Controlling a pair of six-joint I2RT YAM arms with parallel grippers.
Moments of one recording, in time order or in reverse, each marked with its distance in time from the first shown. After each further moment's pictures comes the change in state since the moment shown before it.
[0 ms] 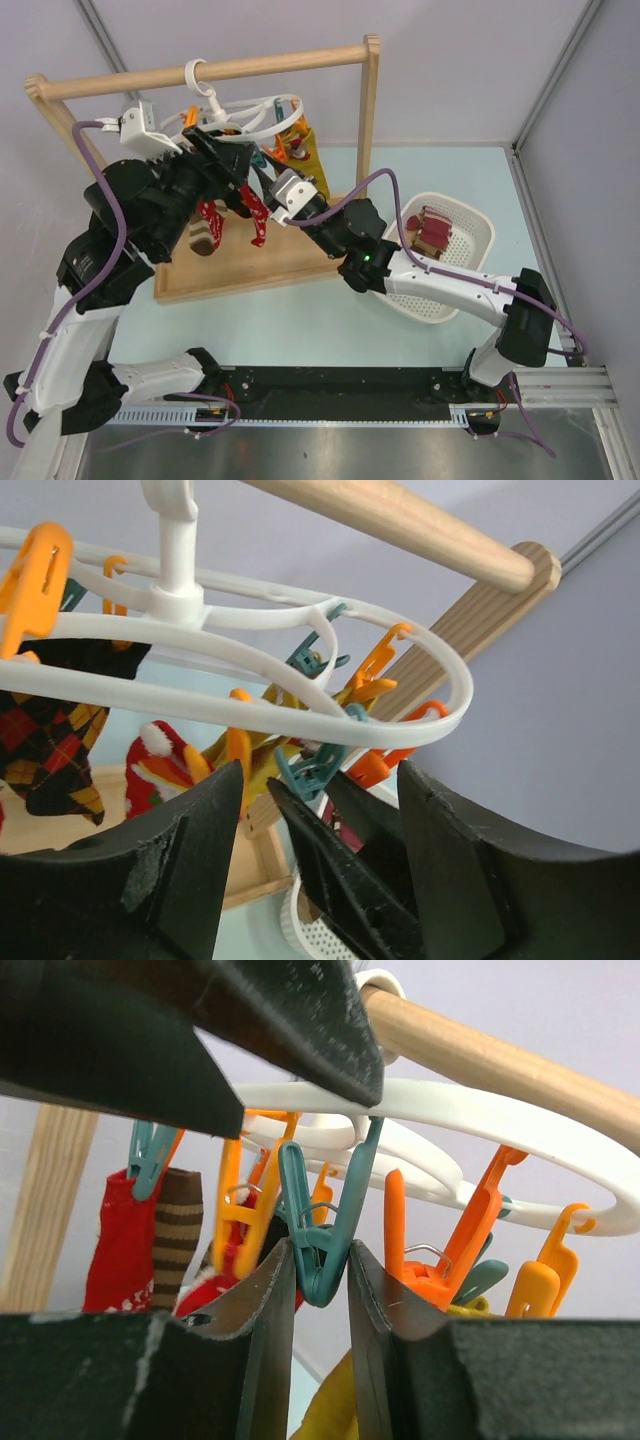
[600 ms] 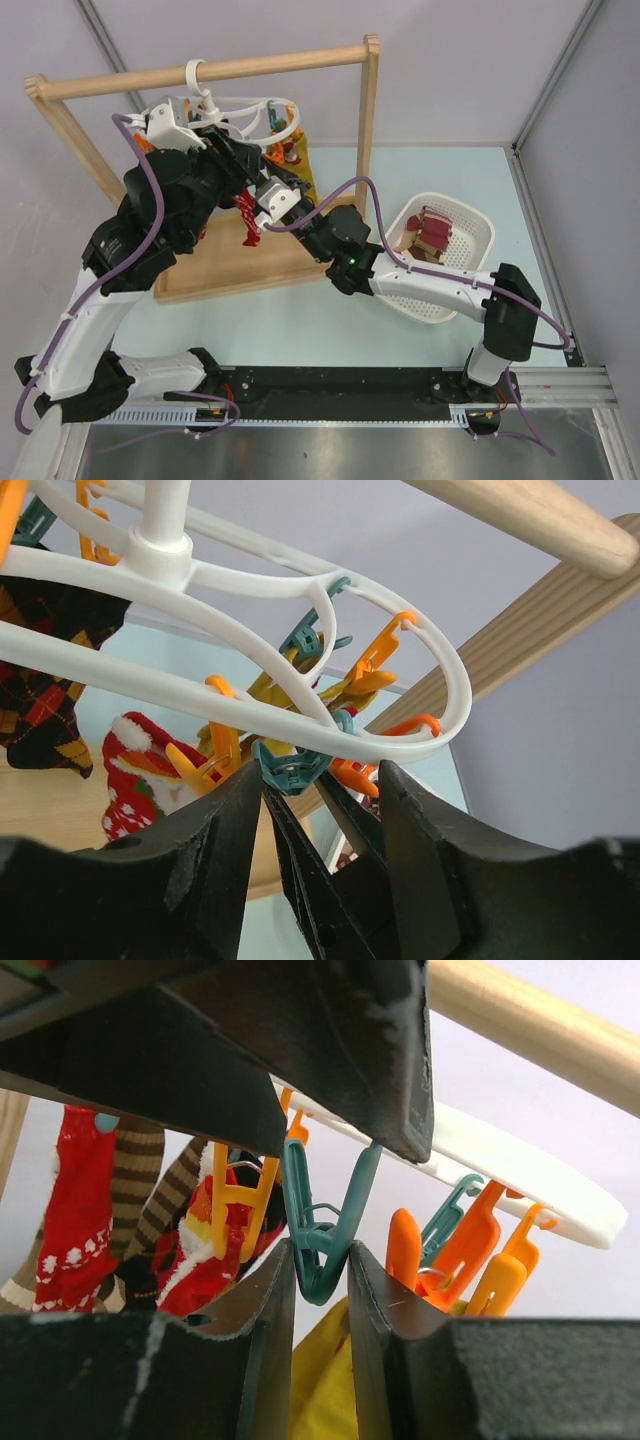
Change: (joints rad) left arm -0.016 0.075 0.013 -0.043 -0.099 -0.029; right arm 0.015 0.084 0.000 0.082 0.098 -0.108
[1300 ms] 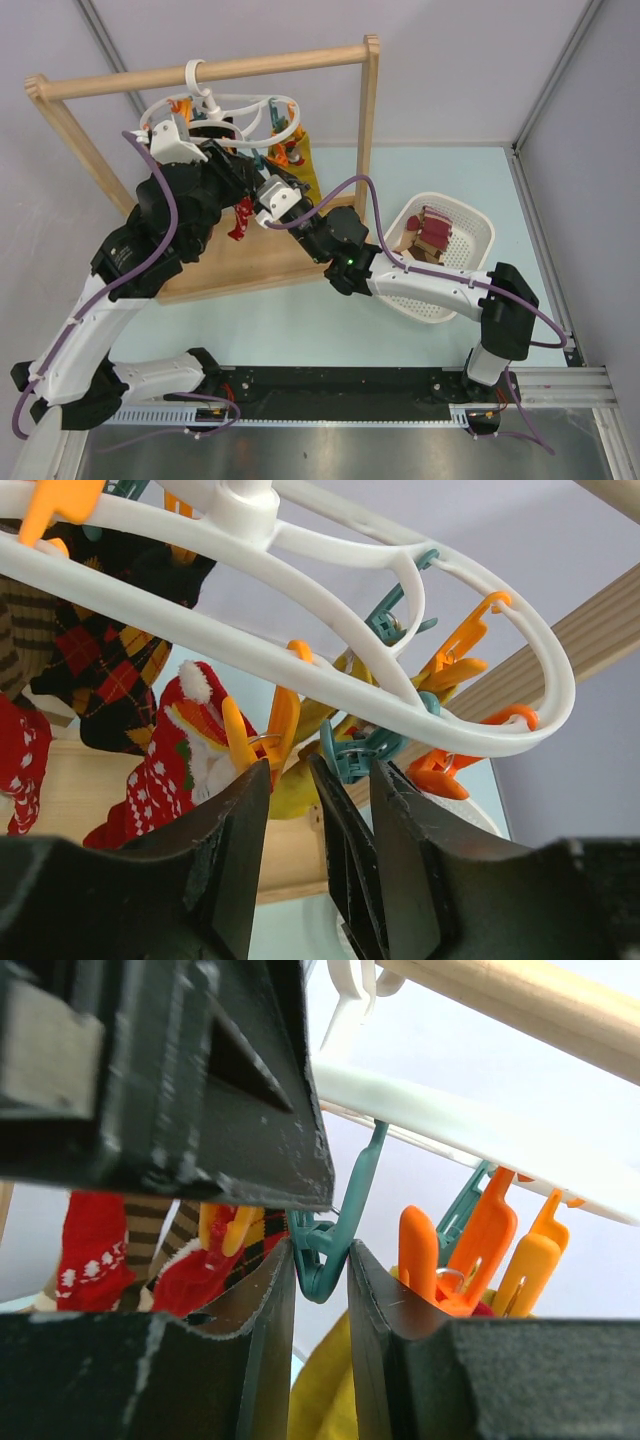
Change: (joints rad) left arm 0.000 -0.063 -0.149 0.042 -0.085 -0.005; right arm -0.001 0.015 -0.004 0.019 0.019 0.037
